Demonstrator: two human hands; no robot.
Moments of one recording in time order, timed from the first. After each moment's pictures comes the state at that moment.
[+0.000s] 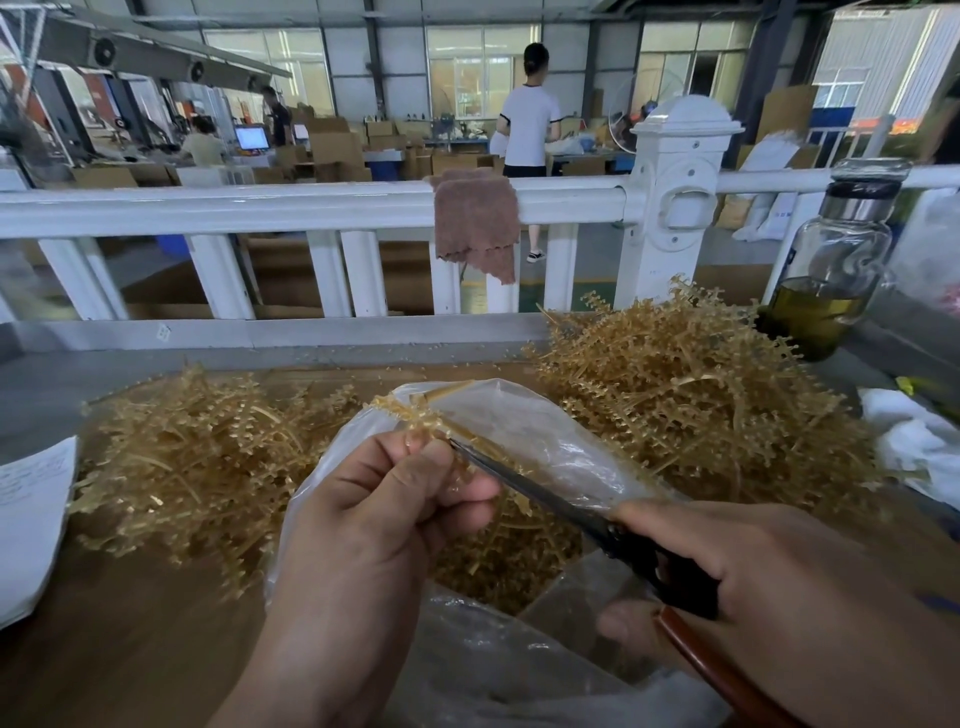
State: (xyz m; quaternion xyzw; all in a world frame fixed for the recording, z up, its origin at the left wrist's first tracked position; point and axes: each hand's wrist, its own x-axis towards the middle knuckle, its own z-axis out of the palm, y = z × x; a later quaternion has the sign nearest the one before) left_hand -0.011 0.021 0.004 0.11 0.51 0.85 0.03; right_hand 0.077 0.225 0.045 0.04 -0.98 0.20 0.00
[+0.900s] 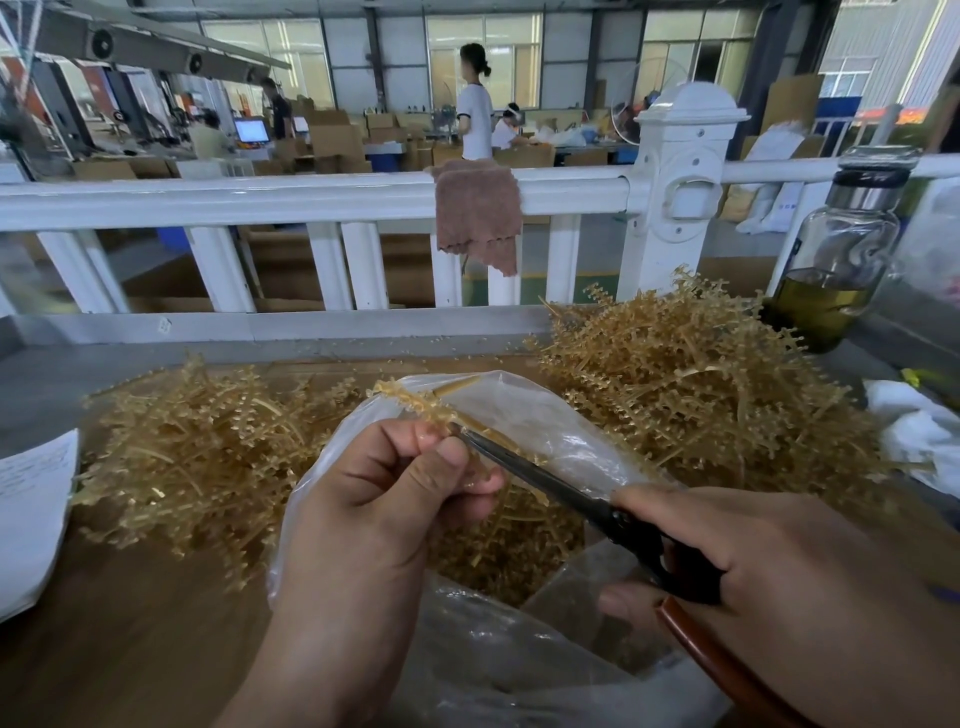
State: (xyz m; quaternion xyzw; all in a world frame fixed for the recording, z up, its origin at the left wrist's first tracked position) left_hand -0.010 0.020 0.002 0.14 0.54 0.83 -0.01; right_hand 0.082 0.218 0.046 0.03 -0.98 0.19 0.10
